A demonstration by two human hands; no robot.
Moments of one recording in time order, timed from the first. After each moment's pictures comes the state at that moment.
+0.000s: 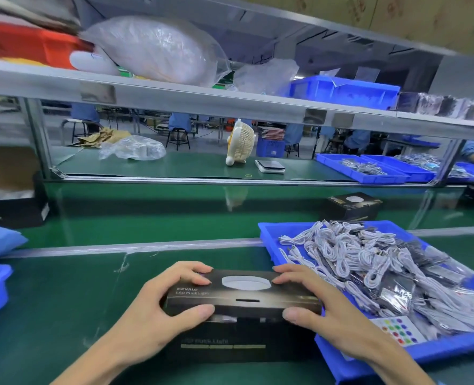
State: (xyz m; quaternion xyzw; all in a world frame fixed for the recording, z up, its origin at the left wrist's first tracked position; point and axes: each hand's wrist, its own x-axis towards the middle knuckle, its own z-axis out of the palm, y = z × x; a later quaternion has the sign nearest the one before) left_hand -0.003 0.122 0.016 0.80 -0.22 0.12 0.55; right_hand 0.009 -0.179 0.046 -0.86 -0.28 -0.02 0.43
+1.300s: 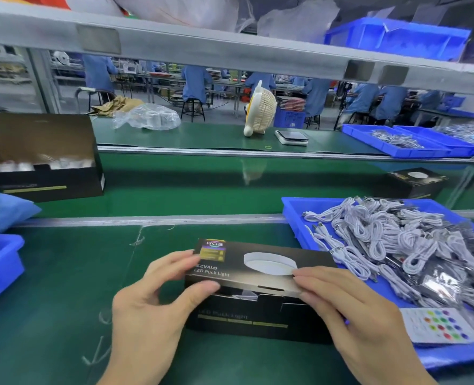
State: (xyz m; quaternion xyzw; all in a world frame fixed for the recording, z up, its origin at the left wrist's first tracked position) left_hand -0.023 0.105 -0.009 0.67 -0.07 0.33 0.66; right_hand -0.008 -0.144 0.021 -0.82 -0.33 -0.37 0.28
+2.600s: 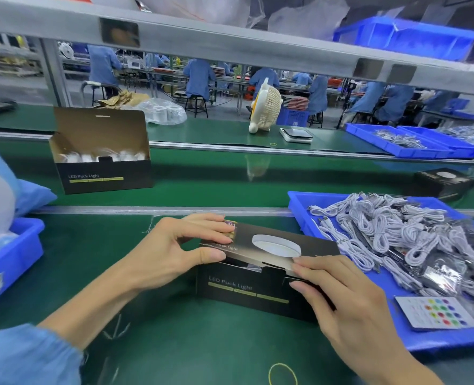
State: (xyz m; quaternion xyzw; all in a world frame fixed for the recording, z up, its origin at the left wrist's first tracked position) left_hand 0.023 0.155 0.034 0.80 -0.27 0.08 0.53; right_hand -0.010 -0.130 0.012 -0.83 -0.32 -0.40 0.24
